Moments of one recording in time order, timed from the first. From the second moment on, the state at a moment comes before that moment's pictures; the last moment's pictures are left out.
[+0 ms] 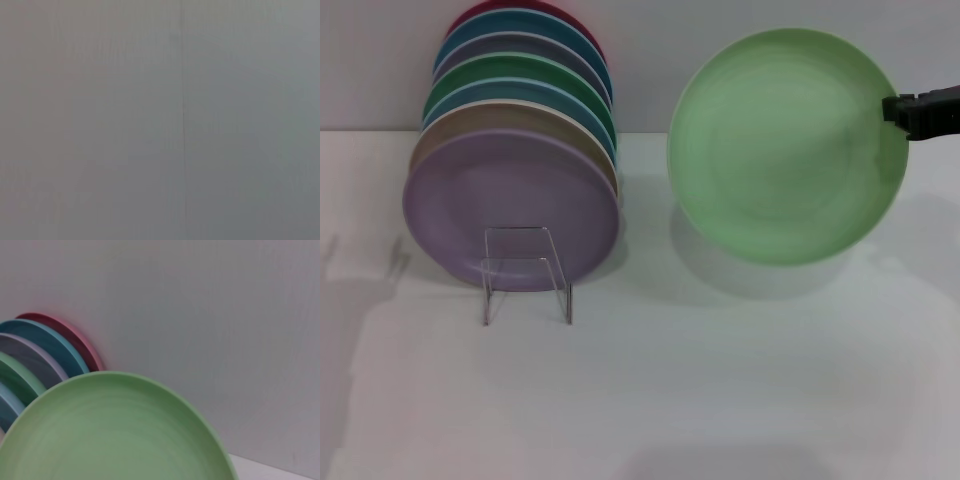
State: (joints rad) left arm -0.26 -2.07 -1.11 -0.31 2.50 1.43 -0.08; right arm 0.32 2.08 1.95 1.74 -2.45 1.20 -0.50
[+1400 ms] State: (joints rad) left arm -0.24 -2.07 -1.10 -0.32 2.50 1.44 -0.08; right arm 0.28 2.08 1.88 1.79 -2.45 1.13 -0.55
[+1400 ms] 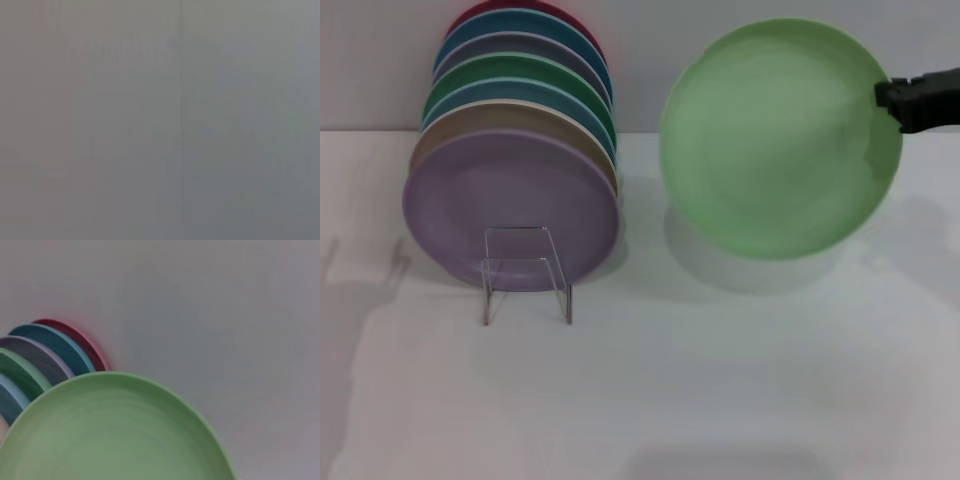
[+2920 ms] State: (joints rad) left arm -0.17 -2.04 -1.07 -0.41 2.68 1.52 -0.23; right arm -0.01 2.08 1.74 1.48 -1.38 0.85 -1.63
